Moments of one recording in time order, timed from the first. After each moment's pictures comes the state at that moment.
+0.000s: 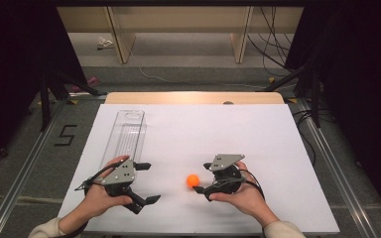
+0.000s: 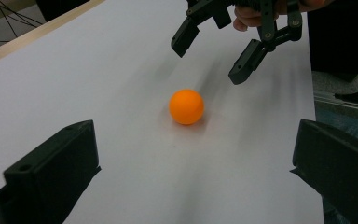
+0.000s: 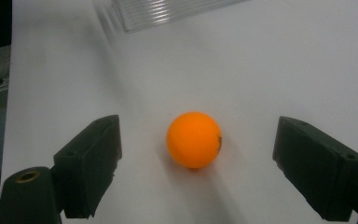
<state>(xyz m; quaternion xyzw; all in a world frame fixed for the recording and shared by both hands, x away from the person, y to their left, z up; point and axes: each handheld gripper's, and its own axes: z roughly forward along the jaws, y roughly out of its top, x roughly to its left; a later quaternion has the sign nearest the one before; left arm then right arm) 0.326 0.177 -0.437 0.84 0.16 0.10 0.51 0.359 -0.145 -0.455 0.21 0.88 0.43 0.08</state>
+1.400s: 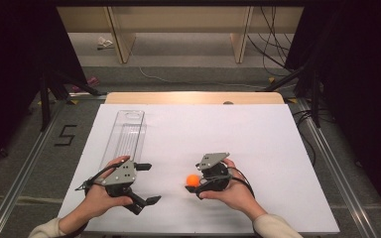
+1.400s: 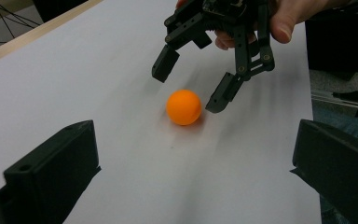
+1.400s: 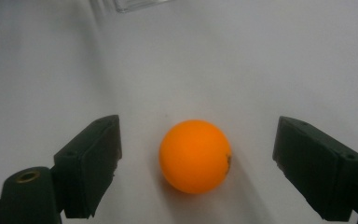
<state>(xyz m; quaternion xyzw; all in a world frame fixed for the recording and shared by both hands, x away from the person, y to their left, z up) 0.325 0.176 -0.437 0.84 0.16 0.09 0.51 0.375 -0.119 -0.473 0.20 0.89 0.40 0.07</state>
